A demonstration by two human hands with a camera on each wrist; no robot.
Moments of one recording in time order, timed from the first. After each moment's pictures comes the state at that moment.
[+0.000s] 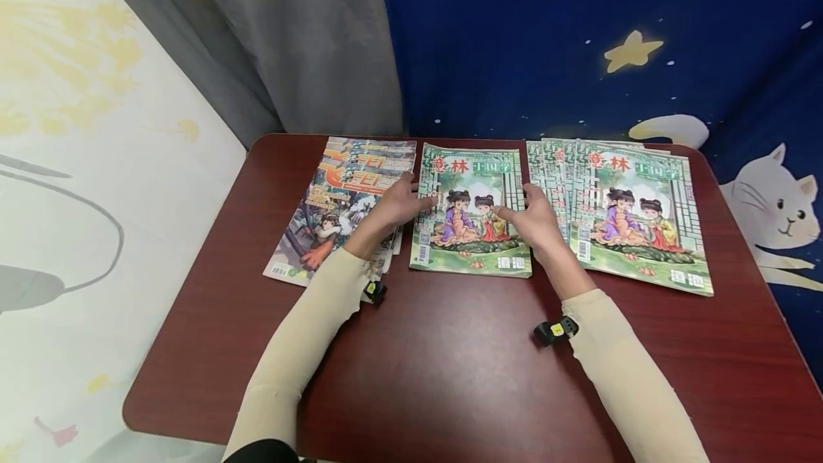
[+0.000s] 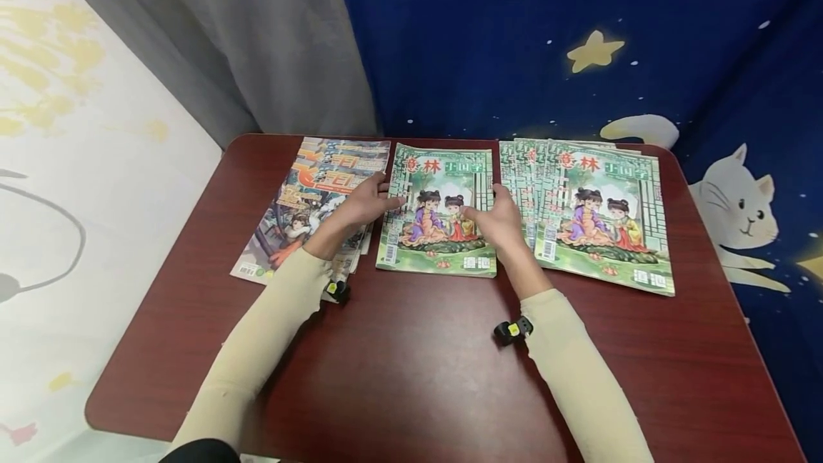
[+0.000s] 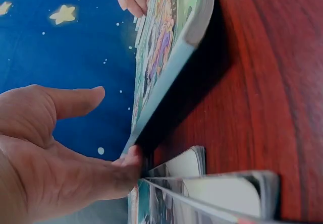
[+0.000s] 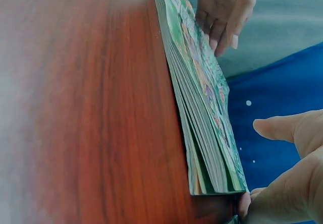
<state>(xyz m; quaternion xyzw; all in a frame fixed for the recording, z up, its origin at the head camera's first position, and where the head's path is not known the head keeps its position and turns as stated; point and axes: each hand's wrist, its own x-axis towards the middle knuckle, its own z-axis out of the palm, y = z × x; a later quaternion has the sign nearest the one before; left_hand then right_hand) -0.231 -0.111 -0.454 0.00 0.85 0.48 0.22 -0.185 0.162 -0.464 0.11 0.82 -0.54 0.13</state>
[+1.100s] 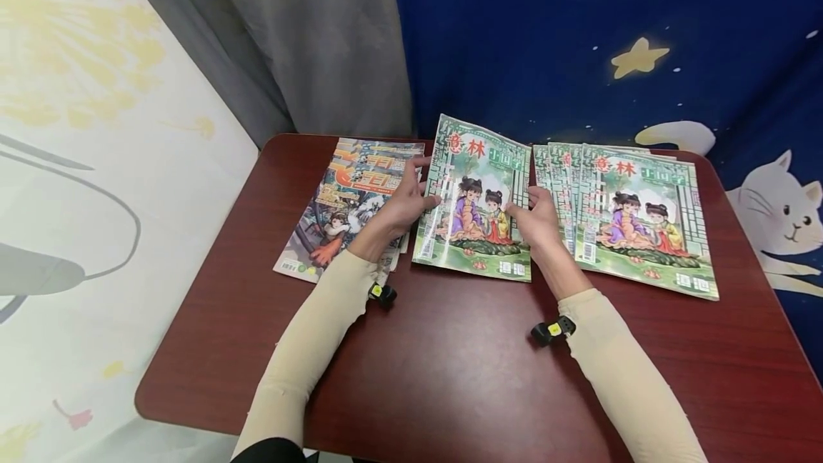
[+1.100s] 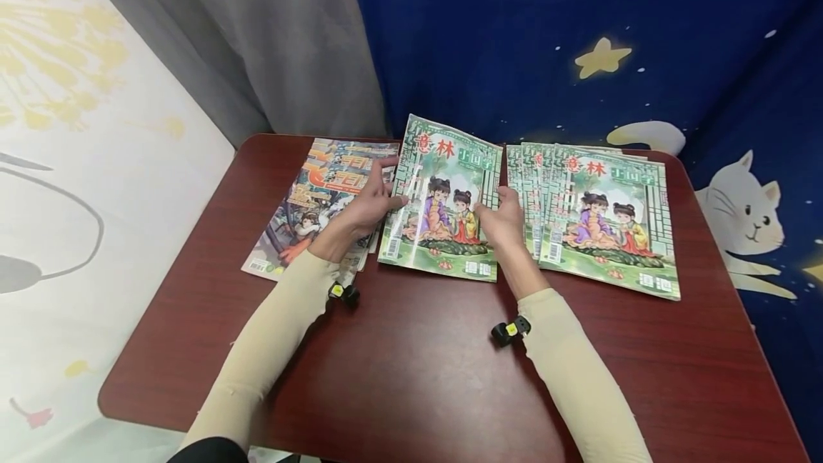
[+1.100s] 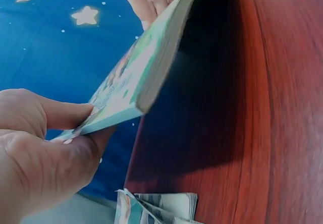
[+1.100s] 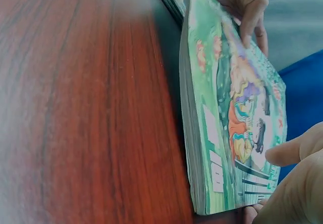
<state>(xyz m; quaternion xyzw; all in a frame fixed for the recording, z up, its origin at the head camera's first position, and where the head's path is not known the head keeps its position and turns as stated) -0.223 -0.111 -0.459 0.08 0.68 0.71 0.17 -0.186 0.147 -0.465 0.16 0.78 -0.60 0.08</state>
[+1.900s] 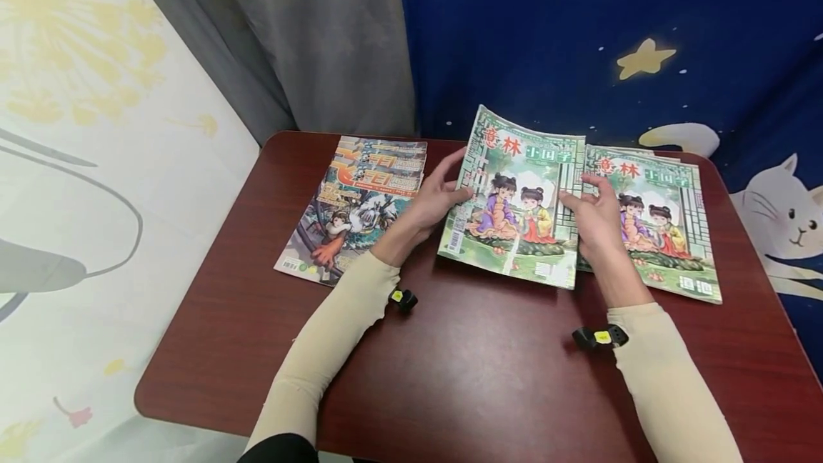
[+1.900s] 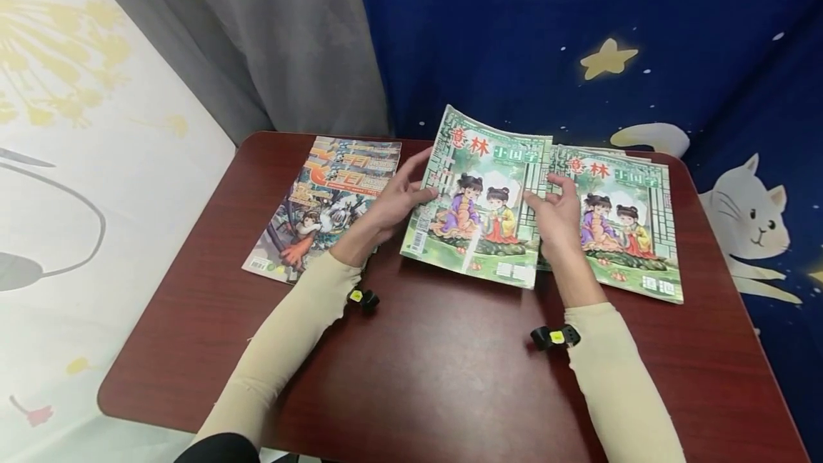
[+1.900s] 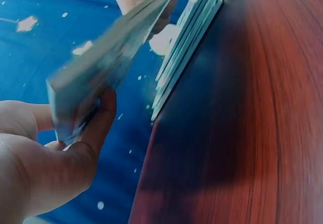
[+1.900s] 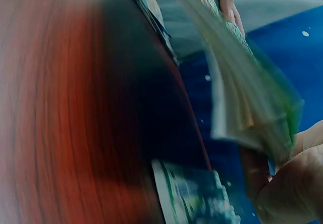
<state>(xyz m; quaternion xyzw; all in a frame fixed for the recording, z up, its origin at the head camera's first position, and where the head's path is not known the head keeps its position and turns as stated) -0.213 -0.069 -0.441 0.08 0.63 0.75 0.18 -0.179 0.213 -0.441 0.20 0.76 -0.62 0.01</state>
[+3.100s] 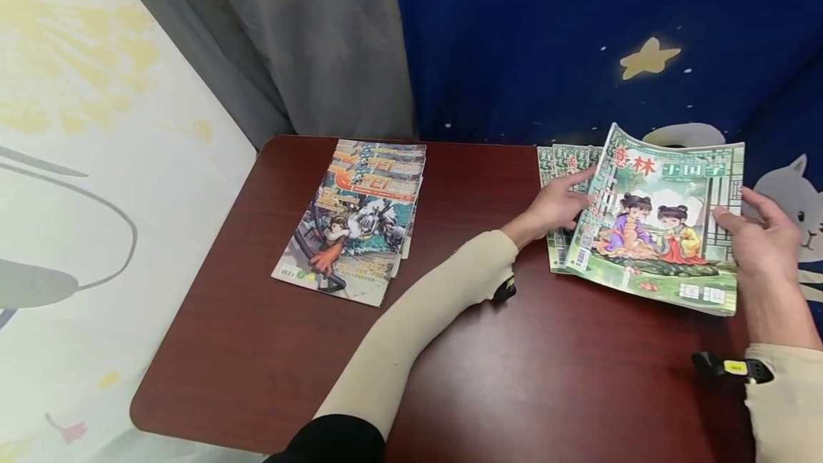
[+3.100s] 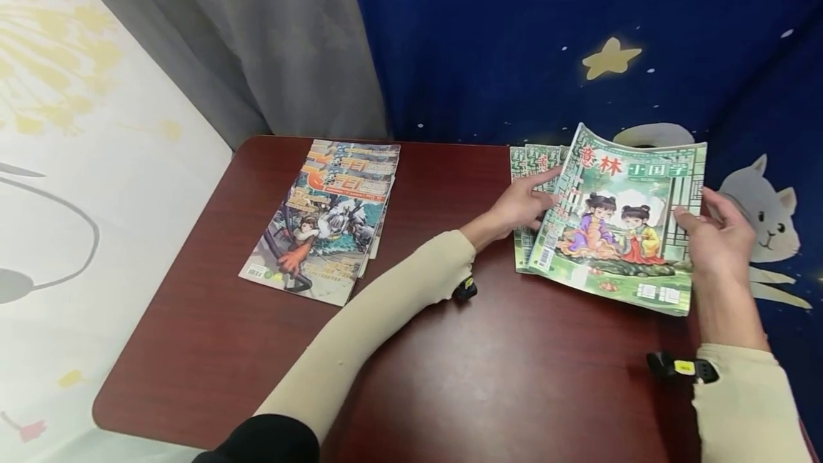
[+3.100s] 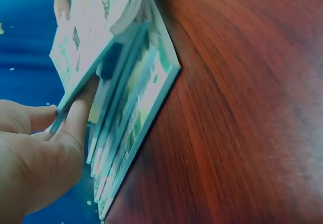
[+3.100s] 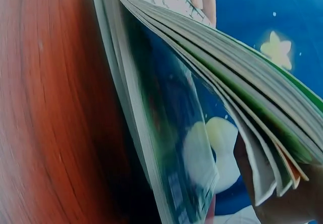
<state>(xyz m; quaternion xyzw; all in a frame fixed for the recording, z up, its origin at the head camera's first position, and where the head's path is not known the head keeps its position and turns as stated) -0.231 0.124 -0.450 0.07 0.74 0.62 0.25 -0.145 0.391 -0.433 0.34 0.68 -0.64 -0.09</state>
